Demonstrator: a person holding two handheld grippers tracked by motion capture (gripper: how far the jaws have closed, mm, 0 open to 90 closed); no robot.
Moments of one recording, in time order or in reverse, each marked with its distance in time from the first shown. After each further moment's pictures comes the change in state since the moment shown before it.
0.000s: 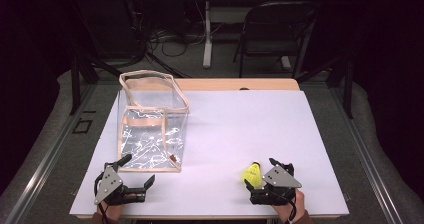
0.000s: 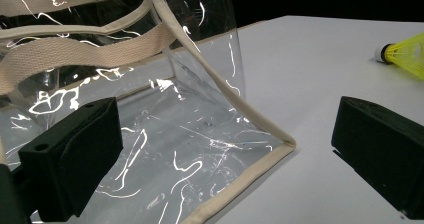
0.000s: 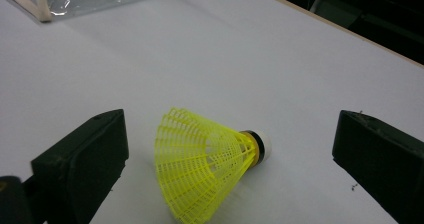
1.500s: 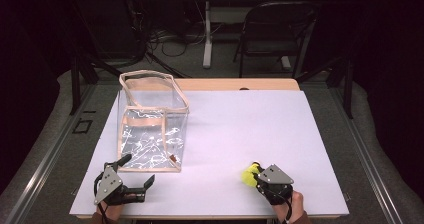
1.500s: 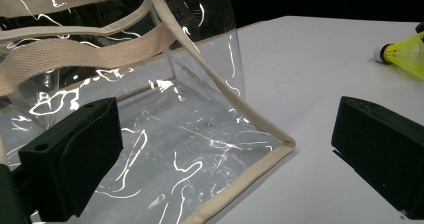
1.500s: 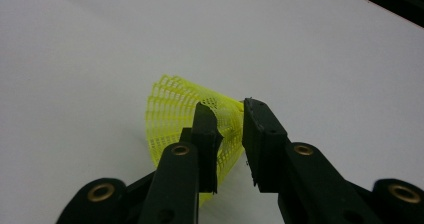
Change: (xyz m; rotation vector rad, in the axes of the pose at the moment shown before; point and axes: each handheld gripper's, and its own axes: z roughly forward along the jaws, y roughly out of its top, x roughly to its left) left arm 0.000 0.000 -0.001 -0.001 -0.002 0.002; right arm 0.003 -0.004 0.010 0.125 -0.034 0.007
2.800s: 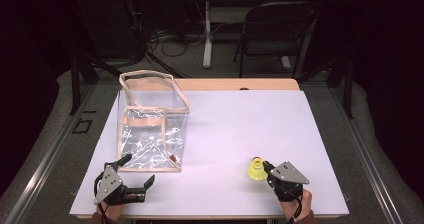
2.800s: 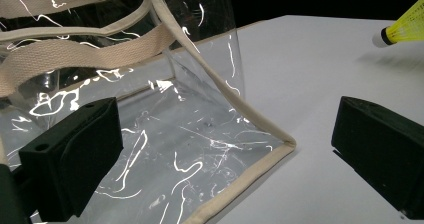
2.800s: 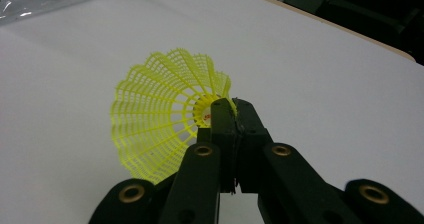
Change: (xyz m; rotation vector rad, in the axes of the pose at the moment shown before) left arm 0.000 0.000 0.000 0.002 0.001 0.005; right arm -0.021 -0.001 -0.013 -0.102 -0.062 0.074
